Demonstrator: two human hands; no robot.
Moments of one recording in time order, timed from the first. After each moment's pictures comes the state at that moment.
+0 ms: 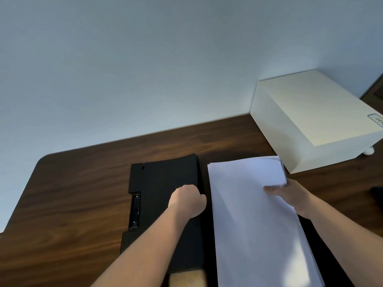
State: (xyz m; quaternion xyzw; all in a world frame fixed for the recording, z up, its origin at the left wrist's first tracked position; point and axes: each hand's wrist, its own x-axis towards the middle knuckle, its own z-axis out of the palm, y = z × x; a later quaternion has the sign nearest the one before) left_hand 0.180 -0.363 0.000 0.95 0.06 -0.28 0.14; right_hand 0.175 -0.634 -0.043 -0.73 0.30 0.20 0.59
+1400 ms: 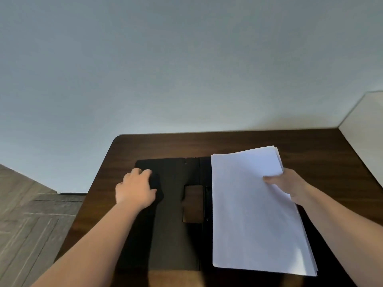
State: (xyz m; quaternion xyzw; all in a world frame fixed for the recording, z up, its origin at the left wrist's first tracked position) left_hand 0.161 -0.062 0.038 0.96 0.21 -0.15 0.02; right_hand 0.259 -0.418 -0.031 -0.79 0.23 0.24 0.52
